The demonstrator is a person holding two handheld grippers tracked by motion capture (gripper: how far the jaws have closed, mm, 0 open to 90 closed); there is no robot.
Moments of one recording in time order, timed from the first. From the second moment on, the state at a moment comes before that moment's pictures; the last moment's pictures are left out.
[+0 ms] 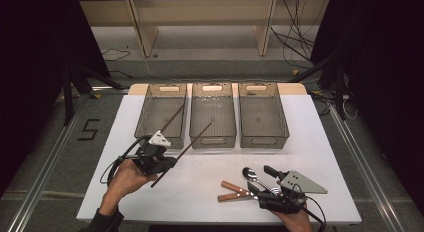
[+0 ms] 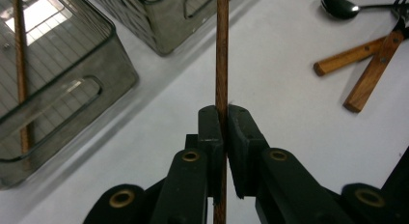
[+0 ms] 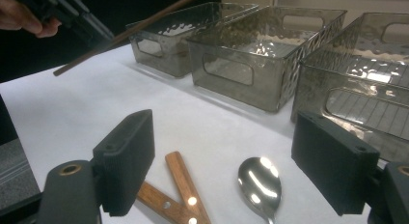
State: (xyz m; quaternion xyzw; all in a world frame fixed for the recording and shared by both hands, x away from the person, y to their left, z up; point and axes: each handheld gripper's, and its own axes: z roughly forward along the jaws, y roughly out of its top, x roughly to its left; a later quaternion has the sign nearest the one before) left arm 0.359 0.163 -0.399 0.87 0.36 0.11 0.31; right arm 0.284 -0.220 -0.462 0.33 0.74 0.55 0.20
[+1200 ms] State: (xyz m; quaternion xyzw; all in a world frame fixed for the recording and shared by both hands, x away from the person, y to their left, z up) left arm 0.465 0.205 -0.369 0.81 0.43 0.20 0.34; right arm 0.286 -0.221 -0.463 0.34 0.74 0.55 0.20
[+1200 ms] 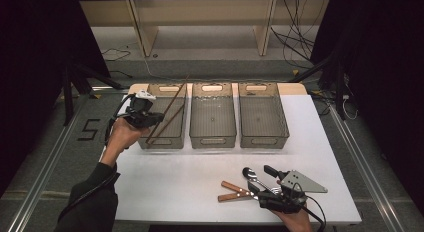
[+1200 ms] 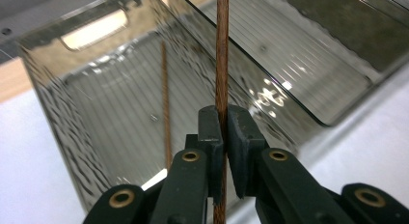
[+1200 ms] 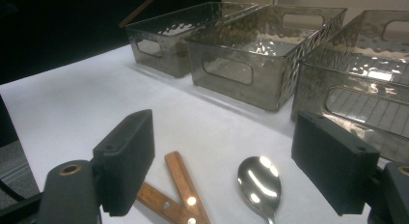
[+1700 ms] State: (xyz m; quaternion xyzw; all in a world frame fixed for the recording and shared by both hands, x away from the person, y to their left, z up) left arm 0.499 0.215 -0.377 0.81 0.45 0.22 0.31; right arm 0.286 -0.221 -0.463 0.33 0.74 0.55 0.20
